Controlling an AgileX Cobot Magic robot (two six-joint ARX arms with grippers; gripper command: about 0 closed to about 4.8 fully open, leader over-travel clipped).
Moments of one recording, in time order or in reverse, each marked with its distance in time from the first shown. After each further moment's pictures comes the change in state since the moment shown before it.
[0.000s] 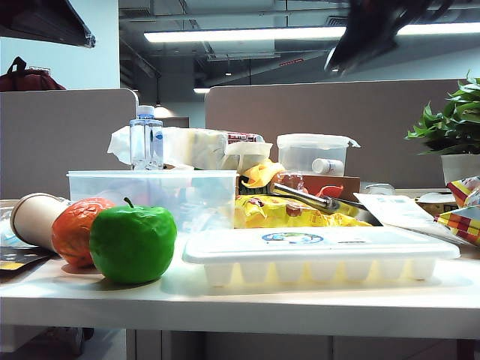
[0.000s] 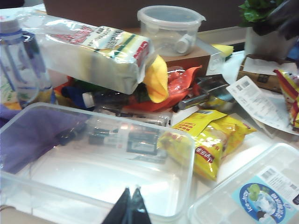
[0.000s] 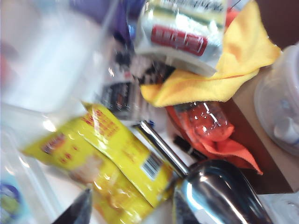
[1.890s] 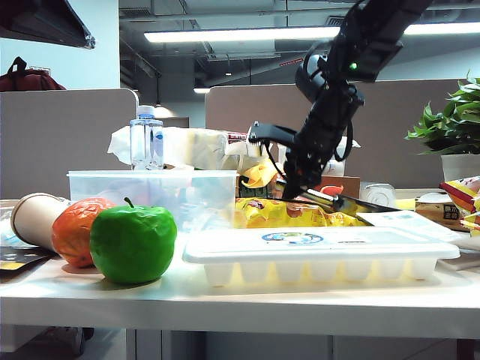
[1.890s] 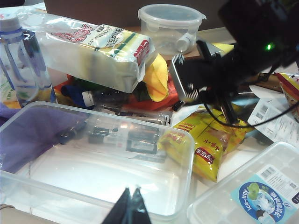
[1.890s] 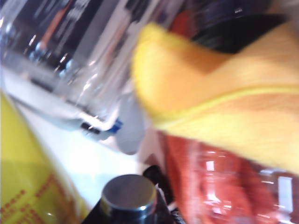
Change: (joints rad) left arm 0.000 0.002 0.000 -0.001 0.000 0.000; right arm 0.166 0.526 0.185 0.249 0.348 -0.372
